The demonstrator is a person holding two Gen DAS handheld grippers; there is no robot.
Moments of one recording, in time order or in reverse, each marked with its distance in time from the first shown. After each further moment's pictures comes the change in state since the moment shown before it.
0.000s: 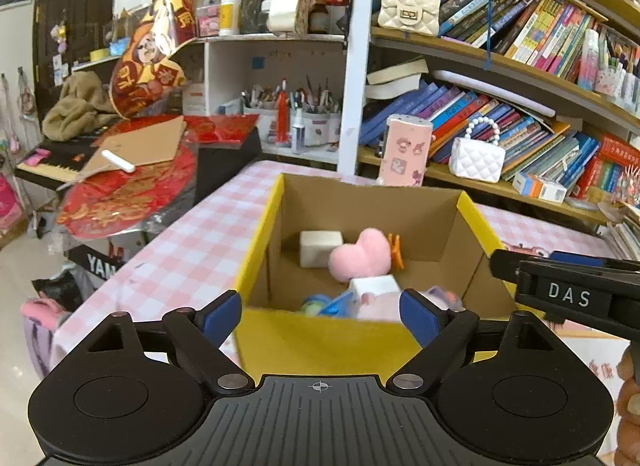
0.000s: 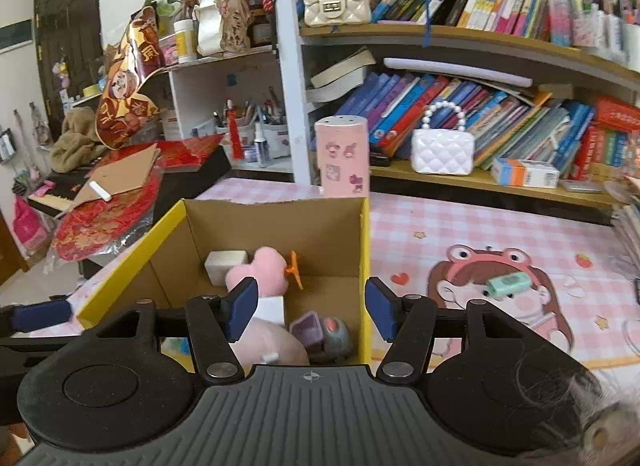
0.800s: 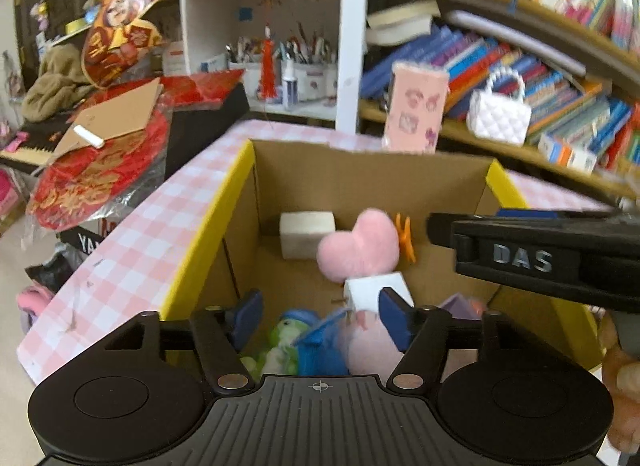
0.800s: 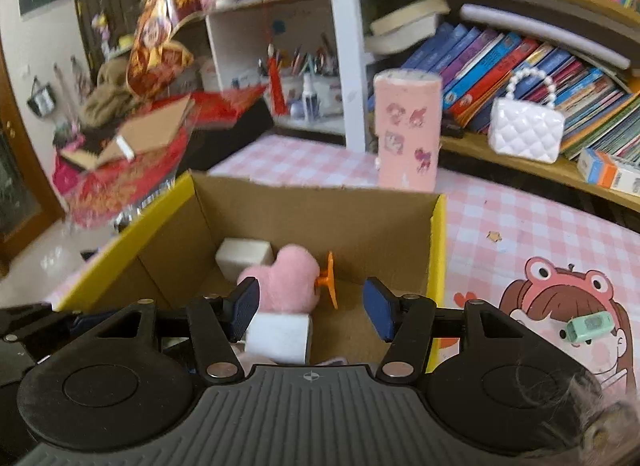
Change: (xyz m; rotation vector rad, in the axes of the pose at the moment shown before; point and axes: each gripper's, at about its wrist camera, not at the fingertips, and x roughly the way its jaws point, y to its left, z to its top) left arm 0.089 -0.022 0.025 0.005 0.139 0.019; right arm 0.104 -0.007 0.038 -0.068 0.118 0.200
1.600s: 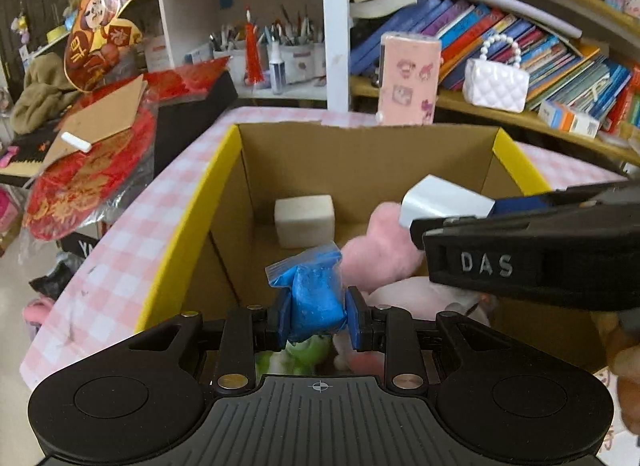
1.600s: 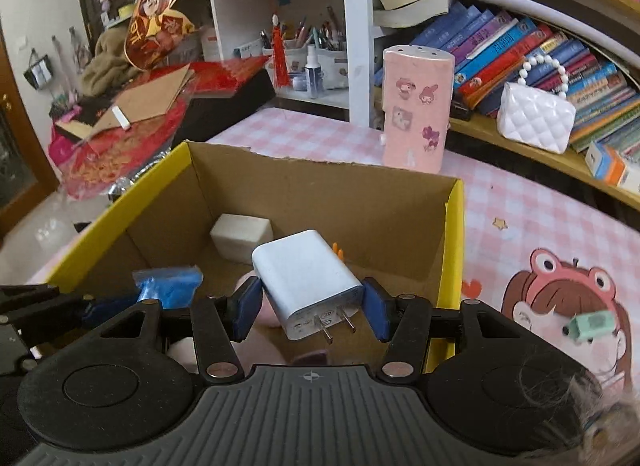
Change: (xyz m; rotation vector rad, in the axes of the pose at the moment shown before) left arm 0.024 -0.008 -0.001 0.097 0.070 0.016; right arm 0.031 0.006 -0.001 -0.056 0.122 -0.006
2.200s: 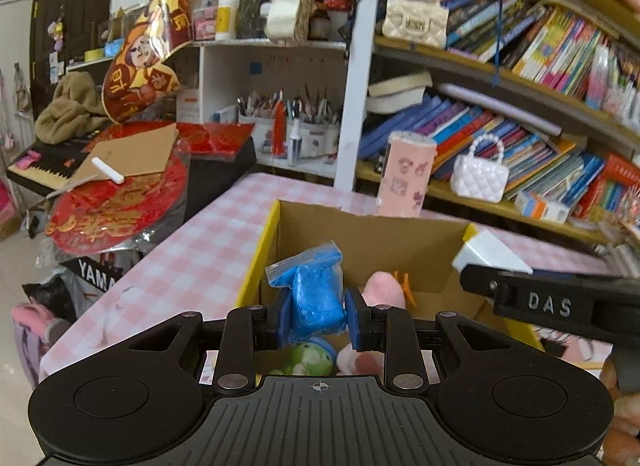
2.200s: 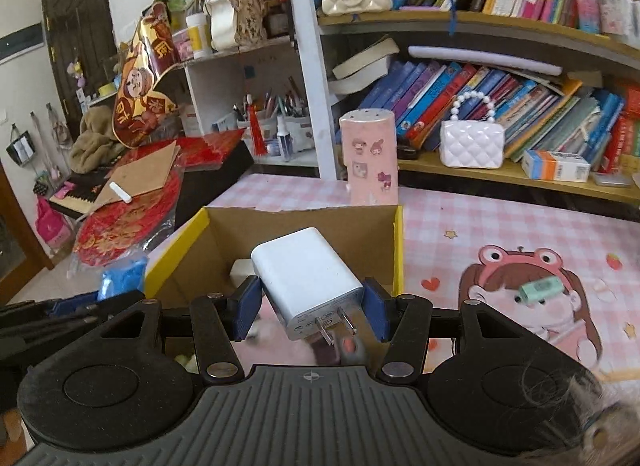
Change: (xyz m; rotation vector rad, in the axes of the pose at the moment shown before) left arm -0.079 0.029 -0.008 -0.113 -0.213 -0.050; right arm -0.088 0.010 -0.020 0.149 -0.178 -0.061
